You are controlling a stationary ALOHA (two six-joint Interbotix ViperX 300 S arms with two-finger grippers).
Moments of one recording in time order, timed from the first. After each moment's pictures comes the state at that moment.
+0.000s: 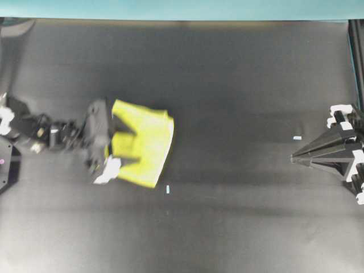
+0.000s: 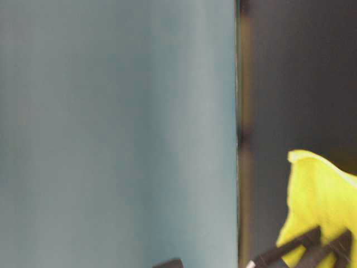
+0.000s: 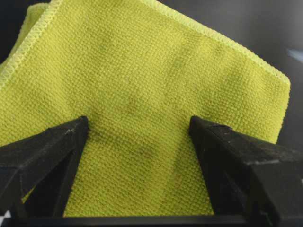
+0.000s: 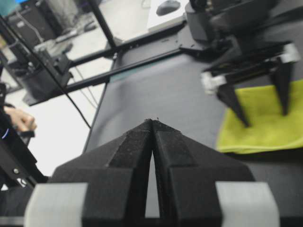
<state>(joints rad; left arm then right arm) 0.08 0.10 1.06 0.04 -0.50 -0.12 0.18 -0.95 1.21 0.02 -0.24 0.40</state>
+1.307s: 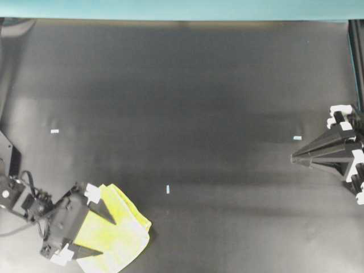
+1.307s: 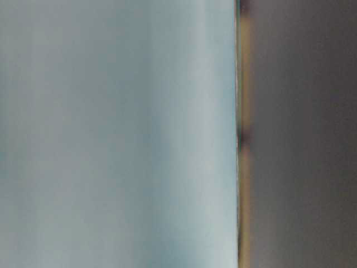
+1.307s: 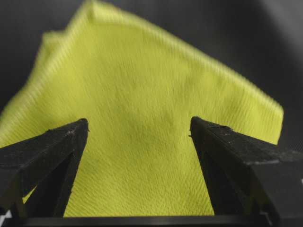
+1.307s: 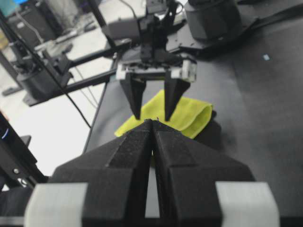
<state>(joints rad) -0.42 -0.07 1.08 0.04 -0.40 -0.11 0.18 -0.95 1.21 0.03 -0.25 0.40</state>
